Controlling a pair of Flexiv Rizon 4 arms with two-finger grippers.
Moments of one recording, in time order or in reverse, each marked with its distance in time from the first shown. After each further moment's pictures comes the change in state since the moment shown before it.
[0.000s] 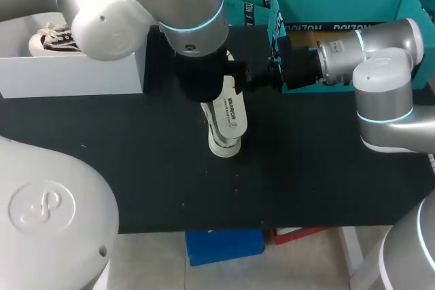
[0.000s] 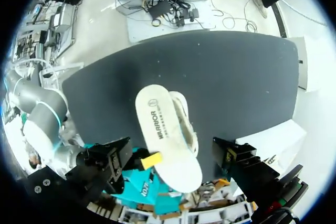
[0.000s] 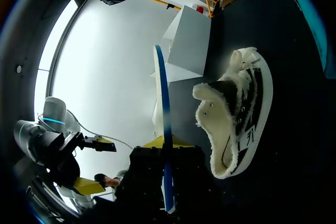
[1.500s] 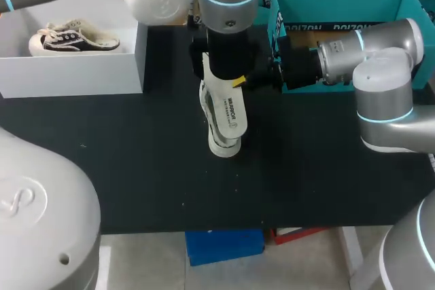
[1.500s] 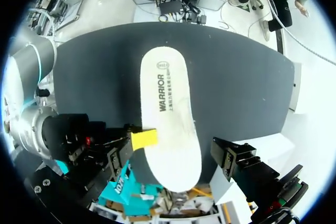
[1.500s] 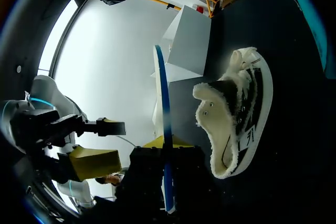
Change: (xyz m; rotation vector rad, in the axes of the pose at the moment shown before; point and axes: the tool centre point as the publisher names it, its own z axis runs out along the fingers) left arm -0.002 0.058 0.037 0.042 0.146 -0.188; right arm 0.000 0.000 0.000 0.000 0.000 0.000
